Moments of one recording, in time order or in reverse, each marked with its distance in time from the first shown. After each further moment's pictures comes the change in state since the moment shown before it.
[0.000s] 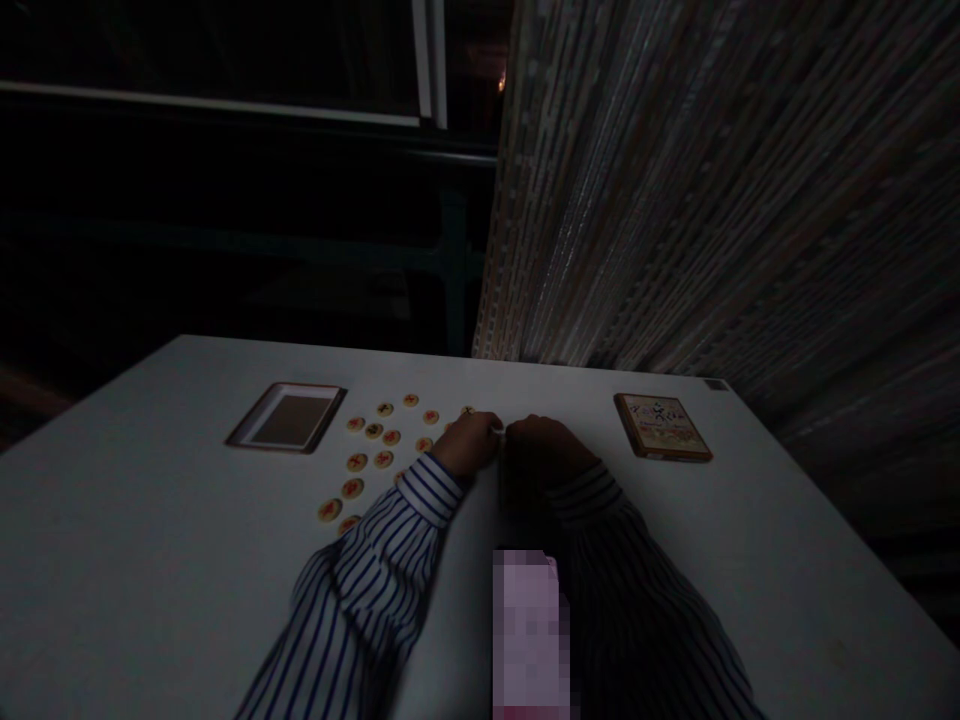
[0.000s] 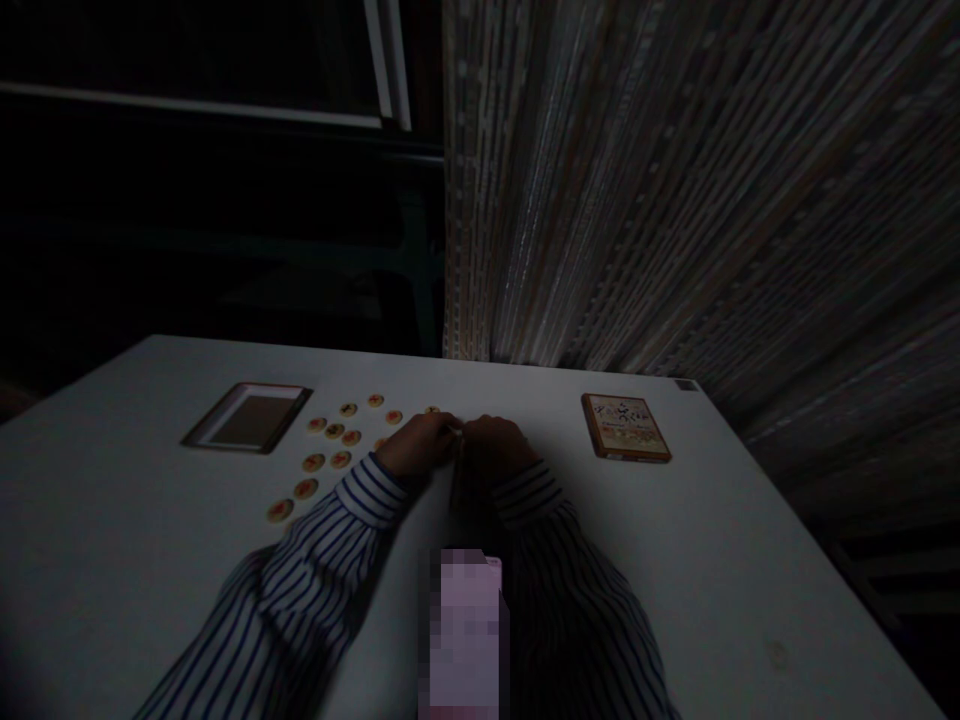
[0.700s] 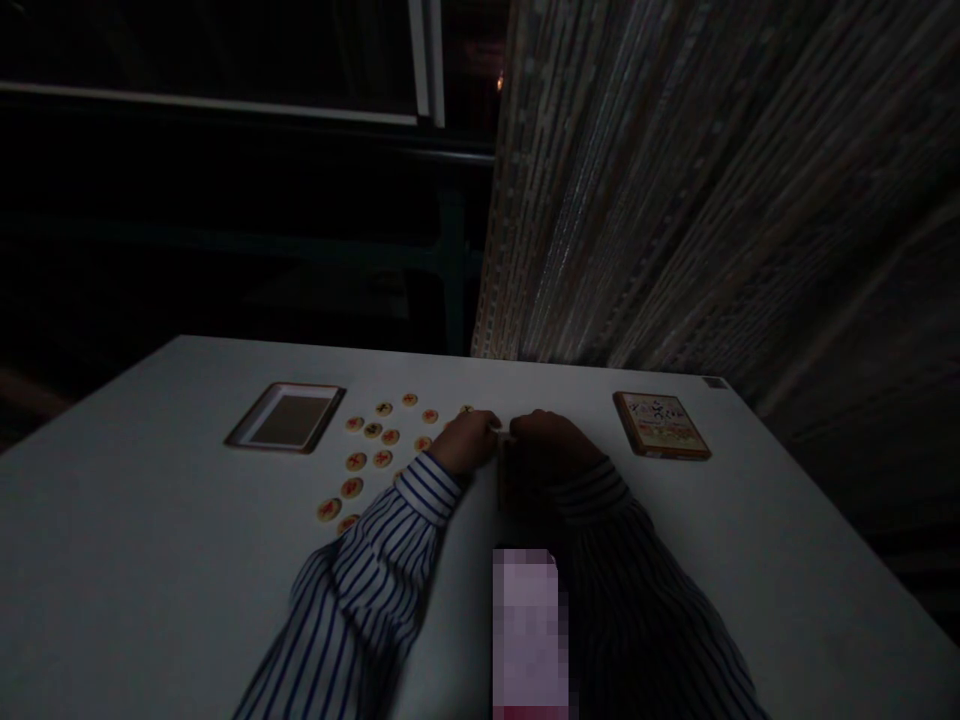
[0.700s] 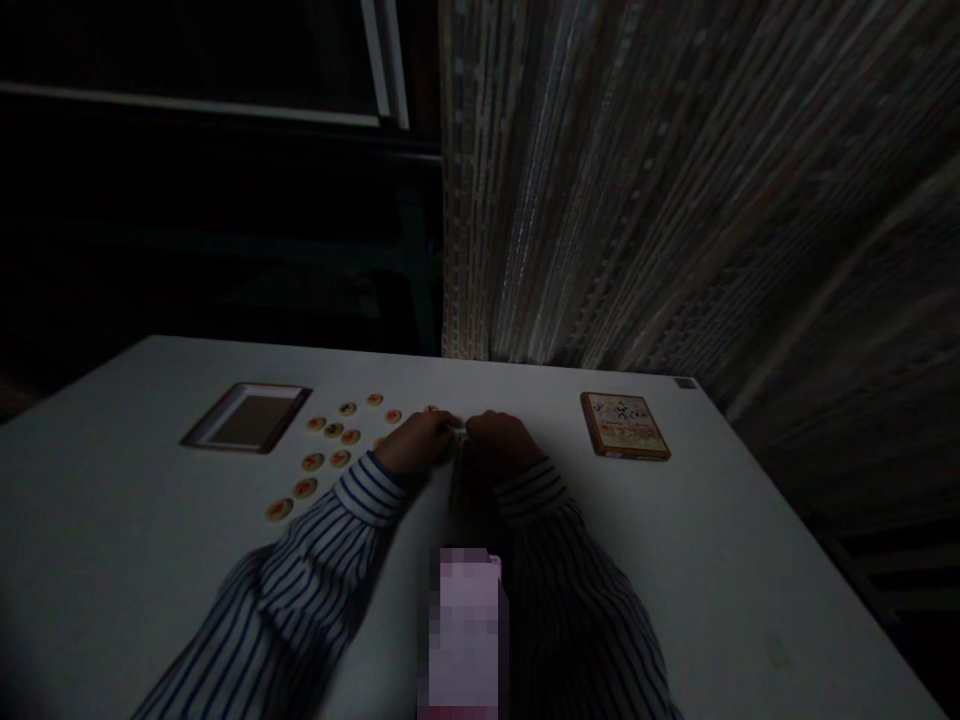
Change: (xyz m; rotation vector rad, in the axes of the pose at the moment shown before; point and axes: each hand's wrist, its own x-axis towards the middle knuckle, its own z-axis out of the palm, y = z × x) left_hand 0.001 -0.006 0.004 0.006 0.034 0.040; right_hand -0.004 0.005 -0.007 -0.001 -0.039 0.025
